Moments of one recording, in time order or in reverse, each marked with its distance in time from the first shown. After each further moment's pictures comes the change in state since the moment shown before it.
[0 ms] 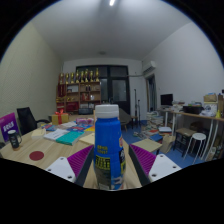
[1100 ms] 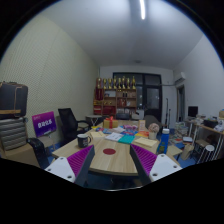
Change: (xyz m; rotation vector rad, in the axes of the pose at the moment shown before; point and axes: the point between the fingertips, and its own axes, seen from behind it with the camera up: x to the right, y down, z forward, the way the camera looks) arm -0.190 -0.081 -0.334 0.032 -0.351 -0.094
